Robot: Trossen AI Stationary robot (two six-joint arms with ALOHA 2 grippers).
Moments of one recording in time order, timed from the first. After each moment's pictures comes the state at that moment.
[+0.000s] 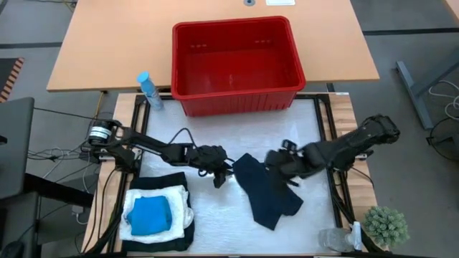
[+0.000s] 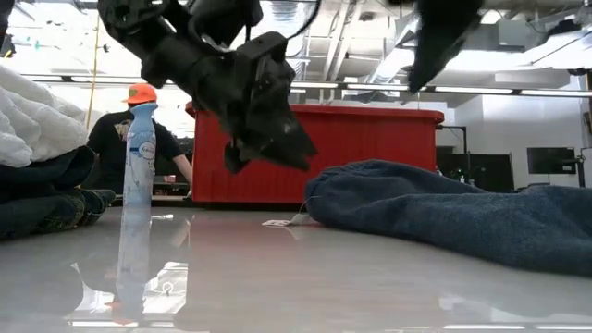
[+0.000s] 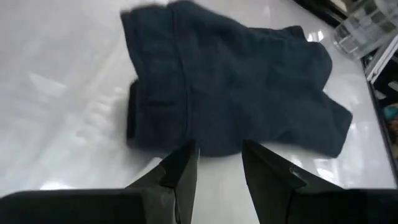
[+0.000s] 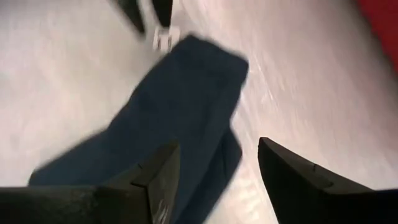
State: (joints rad) left arm -0.07 1.69 0.83 0.31 0.00 -0.53; right arm 0.35 1.44 1.28 -1.02 0.39 0.63
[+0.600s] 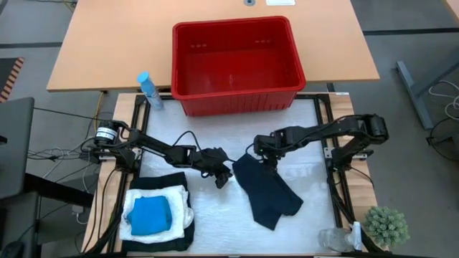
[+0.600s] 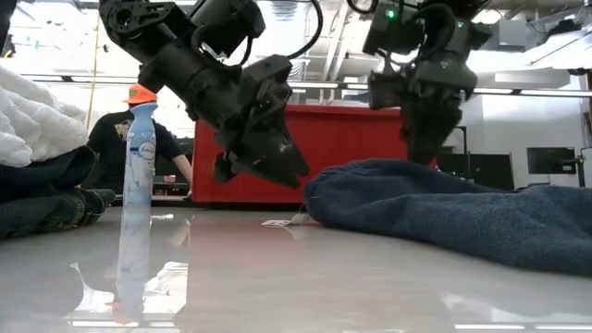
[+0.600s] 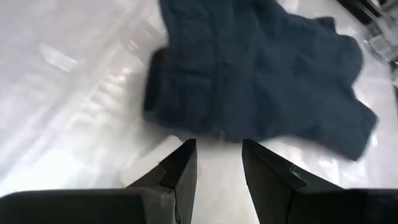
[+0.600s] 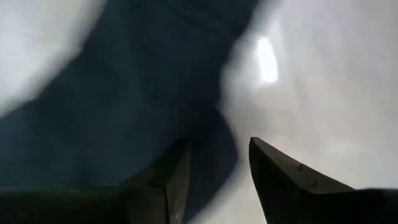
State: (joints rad) left arm -0.07 1.74 0.83 0.29 -0.02 -0.64; right arm -0.03 1.54 1.00 -0.71 -0.02 0.23
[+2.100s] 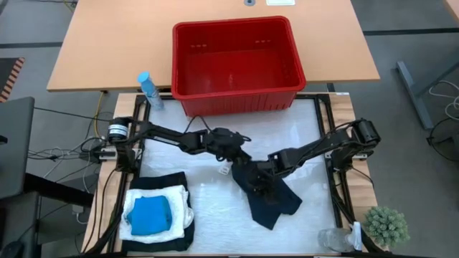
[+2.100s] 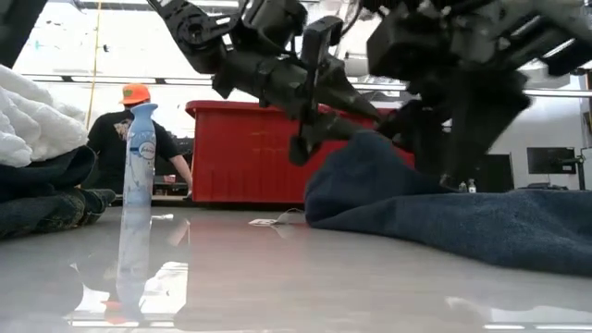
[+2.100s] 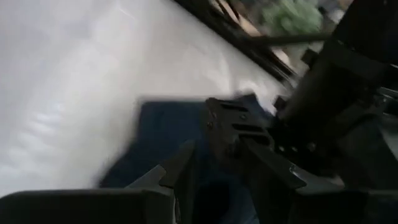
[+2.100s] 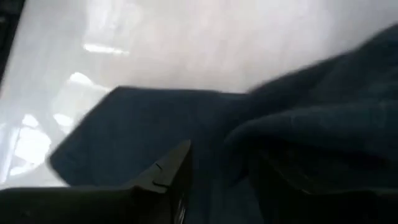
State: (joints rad) left arm 0.07 1.88 1.09 0.37 0.25 -0.56; right arm 0.23 1.67 1.04 -0.44 -0.19 0.01
